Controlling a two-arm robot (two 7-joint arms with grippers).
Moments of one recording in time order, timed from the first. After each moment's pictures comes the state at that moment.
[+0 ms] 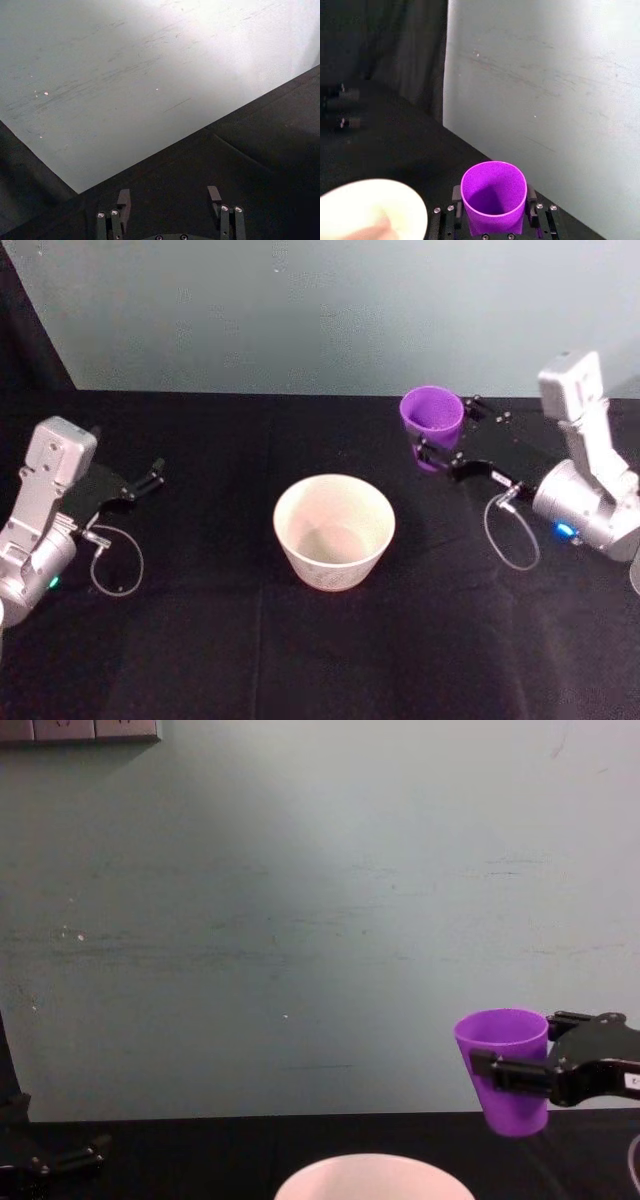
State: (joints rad) left arm -0.20 0.60 0.45 -1.41 -0.25 -0.12 0.03; right arm 0.34 0.49 -0.40 -1.42 0.27 -0.05 0.42
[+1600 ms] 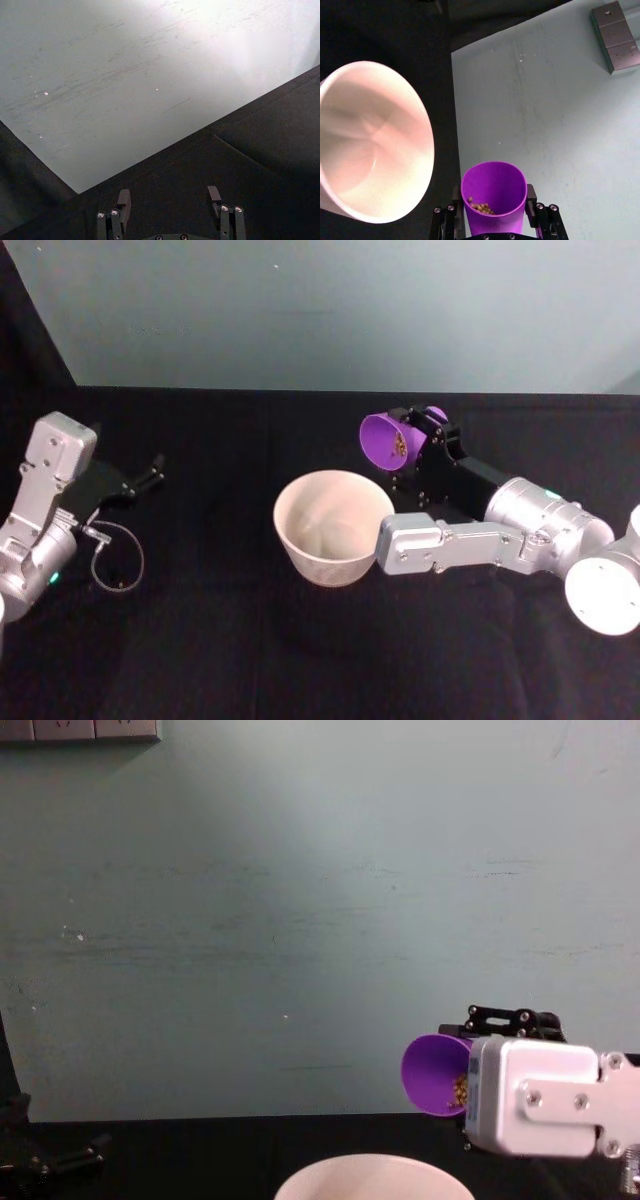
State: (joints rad) left arm -0.20 0.60 0.45 -1.41 -0.25 -0.12 0.03; right arm 0.36 0.58 -0.63 -1.61 -0.70 -0.07 0.17
